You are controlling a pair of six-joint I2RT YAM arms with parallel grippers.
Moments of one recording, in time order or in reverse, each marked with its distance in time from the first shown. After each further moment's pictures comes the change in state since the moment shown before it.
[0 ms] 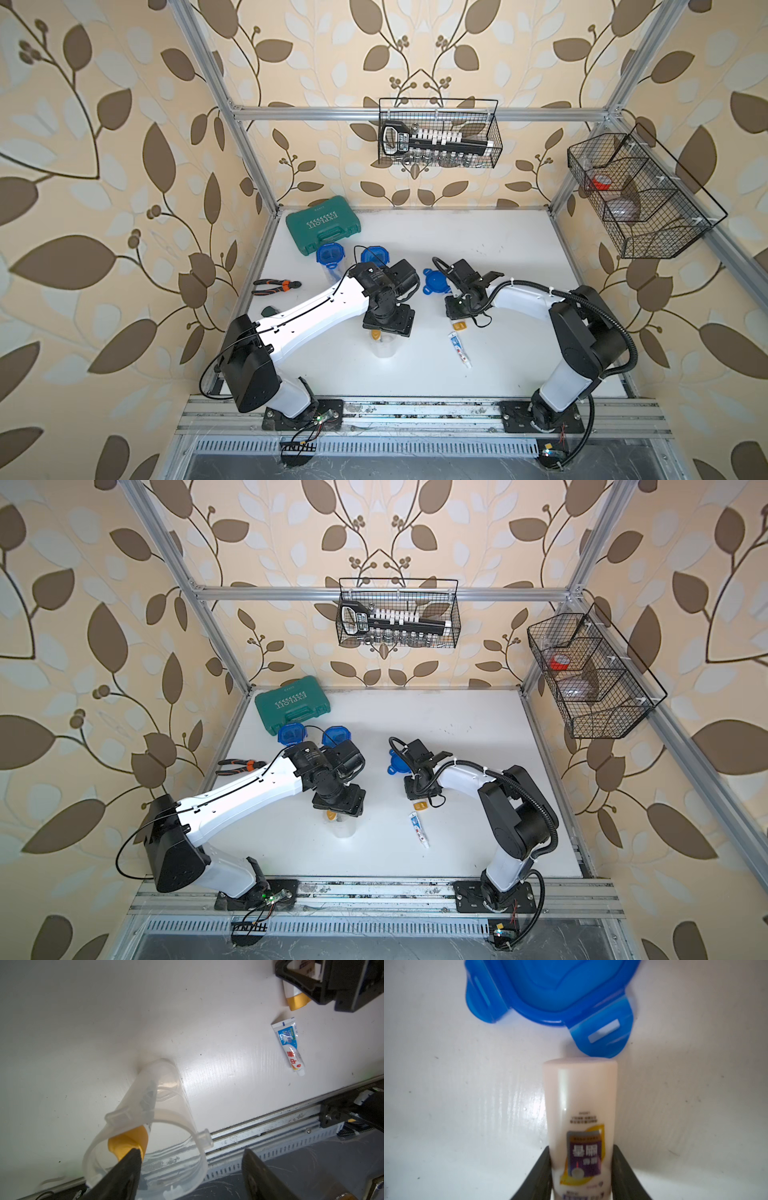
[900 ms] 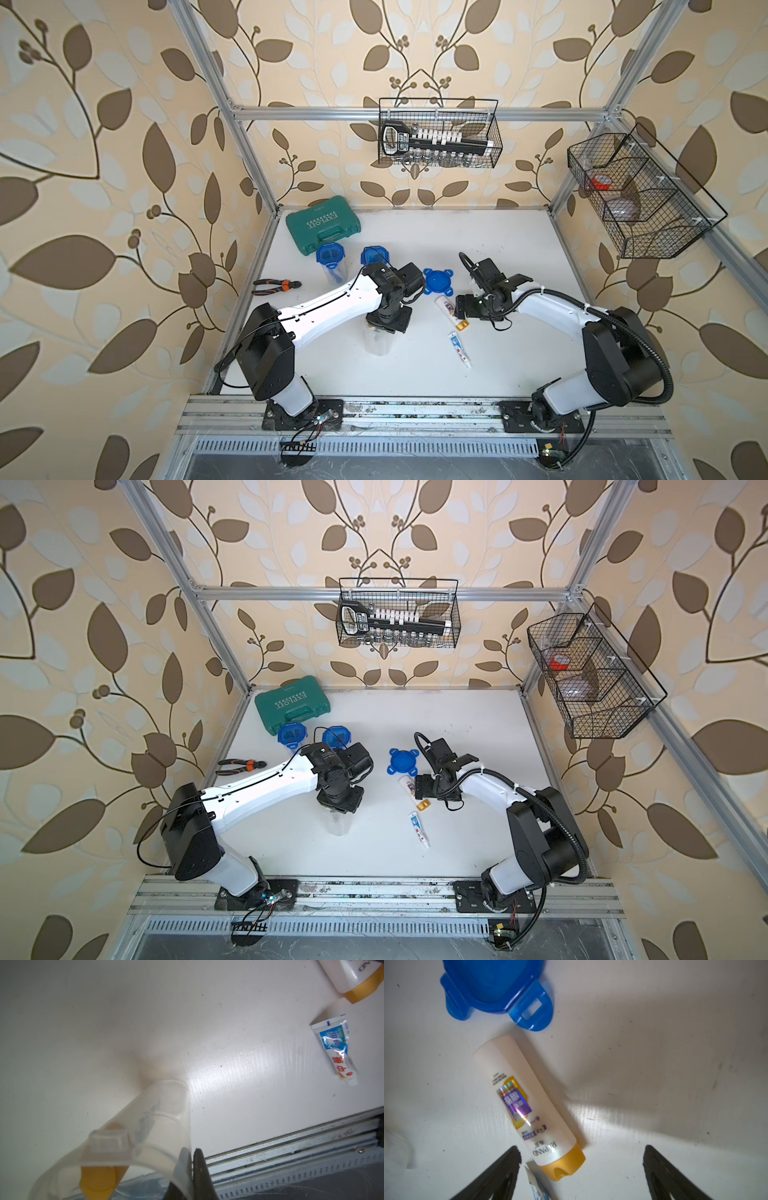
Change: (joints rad) left arm 0.000 0.107 -0.020 0.031 -0.094 0.084; right arm -0.114 -0.172 -0.088 -0.073 -0.060 0.067
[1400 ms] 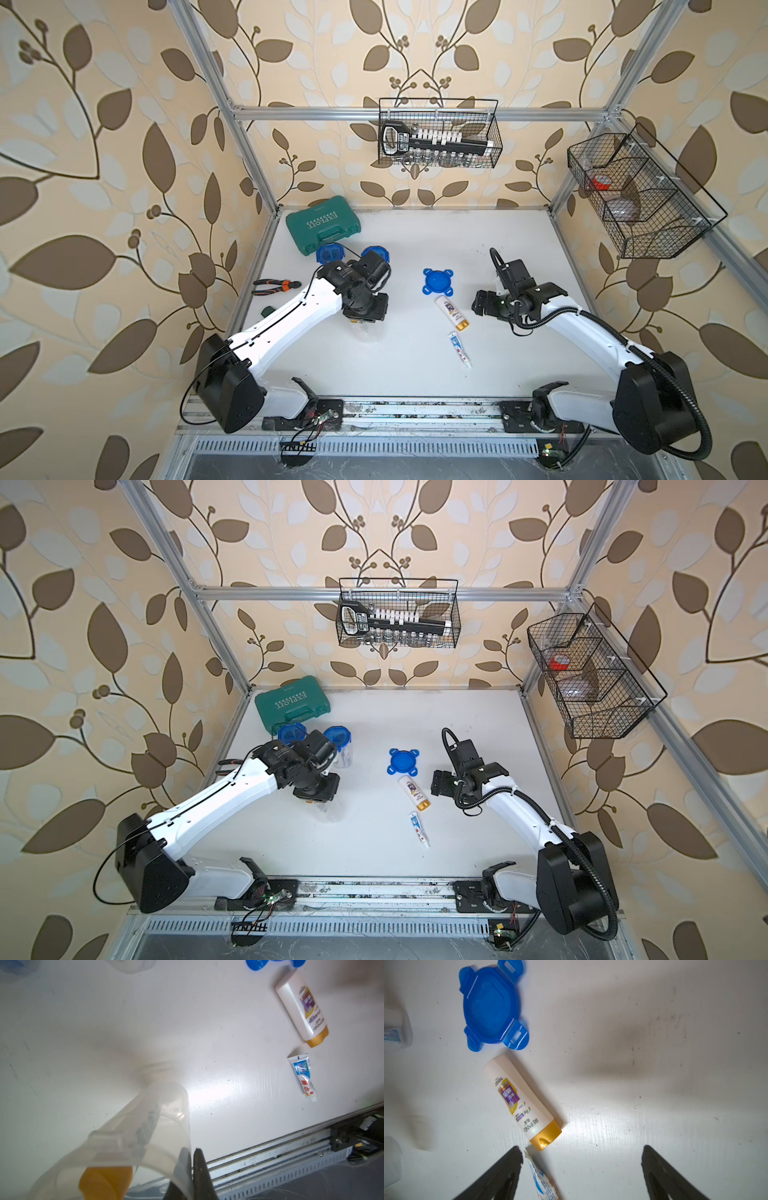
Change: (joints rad) left arm 0.152 -0.187 -0.082 0.037 0.028 0.056; right arm -0.139 -0.248 -0.088 -0.057 0.000 0.055
